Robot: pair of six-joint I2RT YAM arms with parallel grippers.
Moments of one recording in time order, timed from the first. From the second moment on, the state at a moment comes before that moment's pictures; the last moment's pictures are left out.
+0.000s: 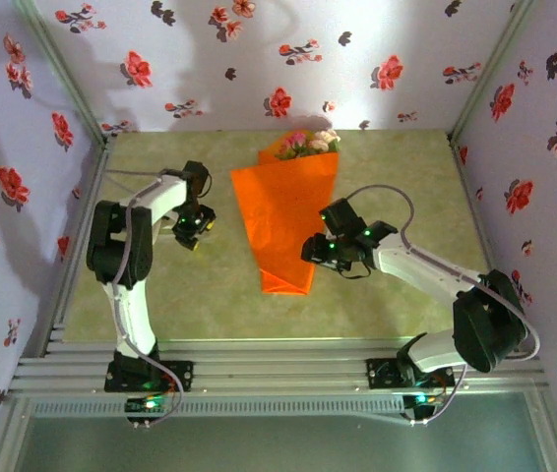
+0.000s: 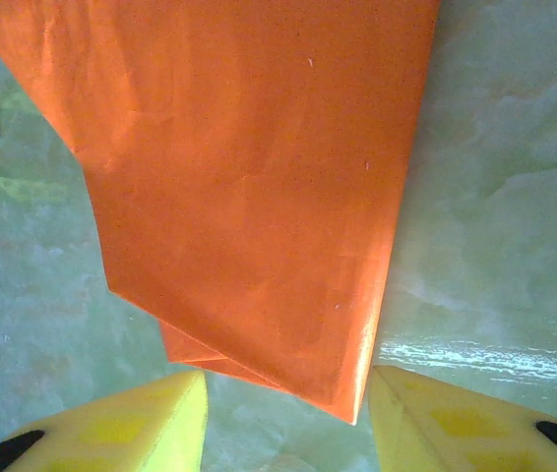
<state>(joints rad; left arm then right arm) -0.27 2.03 1.45 -0.95 0.00 -1.32 0.64 1.40 0.94 -0.59 -0.19 0.82</state>
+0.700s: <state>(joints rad) -0.42 1.70 1.34 -0.65 0.13 -1.53 0.63 1.41 1.00 -0.61 -0.19 0.77</state>
